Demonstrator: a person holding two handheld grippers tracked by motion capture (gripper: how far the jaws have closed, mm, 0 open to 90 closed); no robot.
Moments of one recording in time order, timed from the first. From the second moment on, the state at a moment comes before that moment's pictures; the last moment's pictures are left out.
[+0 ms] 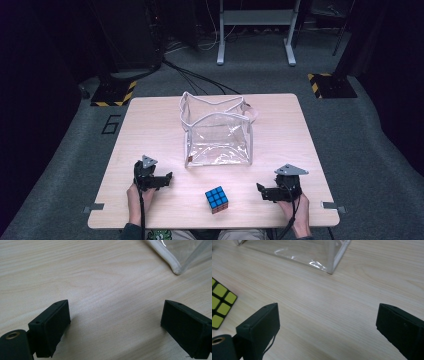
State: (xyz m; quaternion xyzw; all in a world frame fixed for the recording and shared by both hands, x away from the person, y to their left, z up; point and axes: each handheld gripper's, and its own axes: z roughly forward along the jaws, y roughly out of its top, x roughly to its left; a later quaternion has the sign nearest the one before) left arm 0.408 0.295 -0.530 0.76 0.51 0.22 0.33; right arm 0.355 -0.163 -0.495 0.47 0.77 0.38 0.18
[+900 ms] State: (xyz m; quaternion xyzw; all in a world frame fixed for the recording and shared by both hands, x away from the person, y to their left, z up) left arm 0.408 0.296 -0.530 0.76 0.51 0.22 0.33; right arm 0.337 -0.086 -0.480 0.37 0.82 0.43 0.12
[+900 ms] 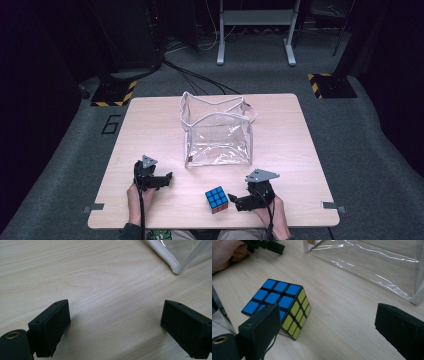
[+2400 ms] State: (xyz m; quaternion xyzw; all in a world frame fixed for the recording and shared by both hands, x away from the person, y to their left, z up) left arm 0.408 0.295 -0.530 0.76 0.51 0.22 0.33; right arm 0.333 -0.010 -0.514 0.30 0.88 0.36 0.12
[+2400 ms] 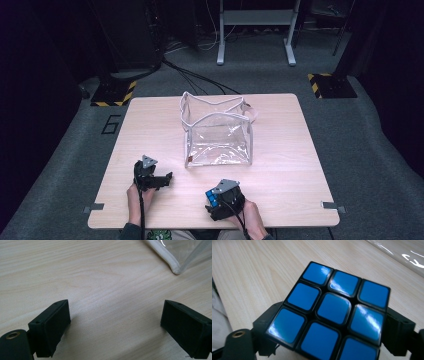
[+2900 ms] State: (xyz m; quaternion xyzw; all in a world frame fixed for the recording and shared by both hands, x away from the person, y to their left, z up) left arm 0.409 0.296 -0.531 0.76 0.51 0.22 0.34; right arm 0.340 -0.019 -0.517 0.32 0.87 0.36 0.13
